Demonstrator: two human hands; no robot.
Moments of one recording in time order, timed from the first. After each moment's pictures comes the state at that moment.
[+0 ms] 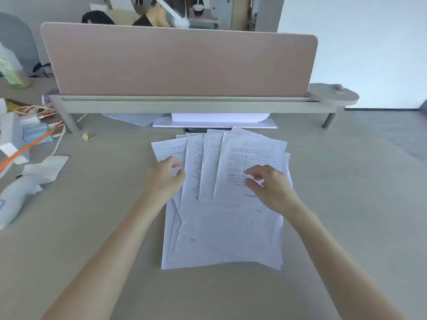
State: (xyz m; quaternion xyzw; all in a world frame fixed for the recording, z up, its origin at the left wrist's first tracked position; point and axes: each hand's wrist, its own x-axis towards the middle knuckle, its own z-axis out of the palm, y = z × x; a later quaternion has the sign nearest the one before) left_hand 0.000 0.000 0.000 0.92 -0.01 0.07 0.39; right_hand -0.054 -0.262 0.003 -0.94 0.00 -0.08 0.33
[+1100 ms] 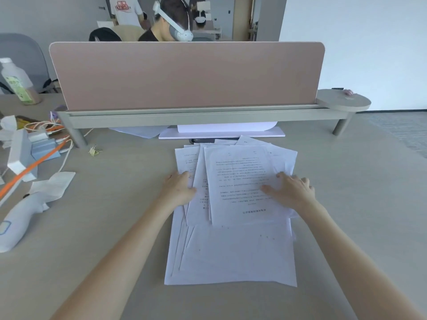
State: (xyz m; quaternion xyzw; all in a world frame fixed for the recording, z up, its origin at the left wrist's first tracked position) left_hand 0.057 -0.002 -0.020 0.97 -0.03 -0.07 0.21; right_hand 0.002 -0.293 -0.013 -0.97 0.19 0.04 0.16
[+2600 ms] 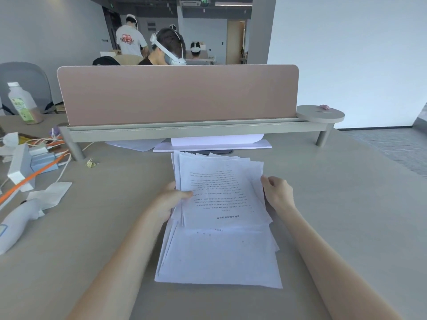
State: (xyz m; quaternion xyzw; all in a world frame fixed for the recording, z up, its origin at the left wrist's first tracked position) left_hand 0.037 -0.008 -0.026 0.74 0.04 -0.12 0.67; right_hand -0.004 -0.292 -0.024 -0.88 0.19 -0.15 0.41
